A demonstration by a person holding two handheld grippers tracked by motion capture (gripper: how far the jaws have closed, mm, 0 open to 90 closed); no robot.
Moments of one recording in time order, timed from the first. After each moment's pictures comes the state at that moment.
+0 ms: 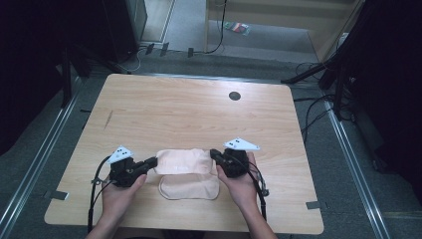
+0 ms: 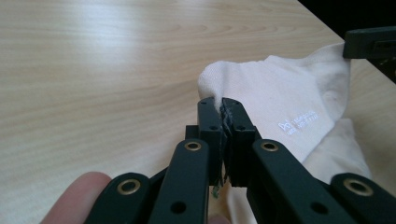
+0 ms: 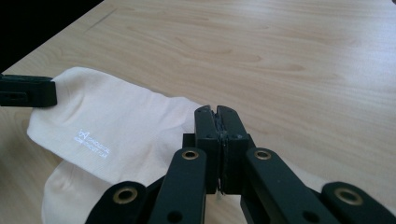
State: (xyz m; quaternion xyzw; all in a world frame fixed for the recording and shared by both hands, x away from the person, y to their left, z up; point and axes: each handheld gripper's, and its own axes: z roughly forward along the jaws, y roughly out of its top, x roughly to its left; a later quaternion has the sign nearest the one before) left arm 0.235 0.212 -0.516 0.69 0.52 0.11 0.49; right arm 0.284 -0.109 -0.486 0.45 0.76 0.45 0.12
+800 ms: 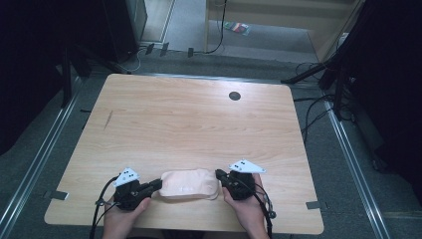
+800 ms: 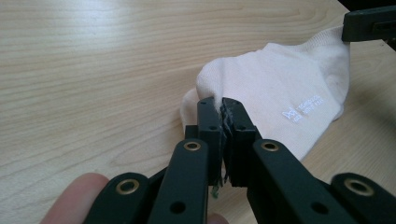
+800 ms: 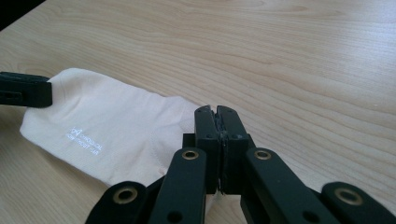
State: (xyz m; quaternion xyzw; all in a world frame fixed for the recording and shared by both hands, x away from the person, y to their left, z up) left arm 0.197 0.192 -0.543 0.72 0.51 0.09 0.46; right arm 0.239 -0.127 -0.510 0.45 0.77 0.43 0.12
